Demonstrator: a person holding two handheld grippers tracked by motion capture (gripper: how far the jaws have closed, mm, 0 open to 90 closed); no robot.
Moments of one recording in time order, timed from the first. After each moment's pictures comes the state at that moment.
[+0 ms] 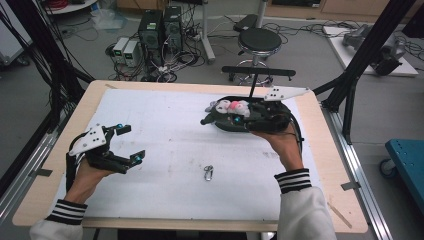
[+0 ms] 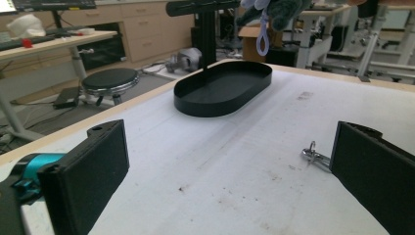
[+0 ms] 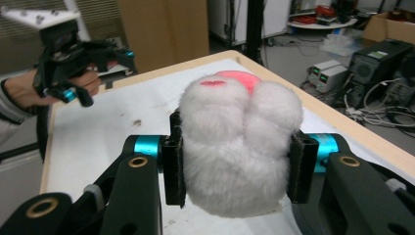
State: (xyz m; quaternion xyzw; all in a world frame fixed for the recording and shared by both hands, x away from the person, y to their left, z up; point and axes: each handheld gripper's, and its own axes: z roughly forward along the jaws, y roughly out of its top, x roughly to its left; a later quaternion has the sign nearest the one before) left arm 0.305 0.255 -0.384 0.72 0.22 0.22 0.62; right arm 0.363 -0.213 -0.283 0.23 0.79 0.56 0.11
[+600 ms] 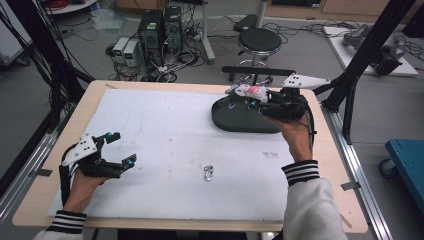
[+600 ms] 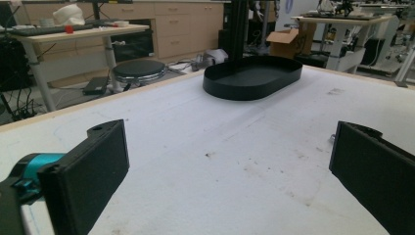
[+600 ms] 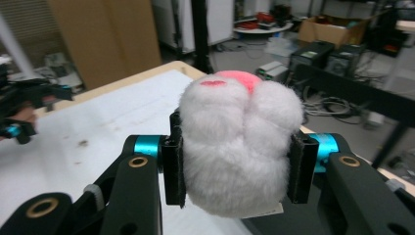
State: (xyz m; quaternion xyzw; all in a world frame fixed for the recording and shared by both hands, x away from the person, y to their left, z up) left arm 0.297 0.280 -0.416 0.70 0.28 0.24 0.62; right arm 0.376 -0.245 -0.262 0.30 0.76 0.55 0.18
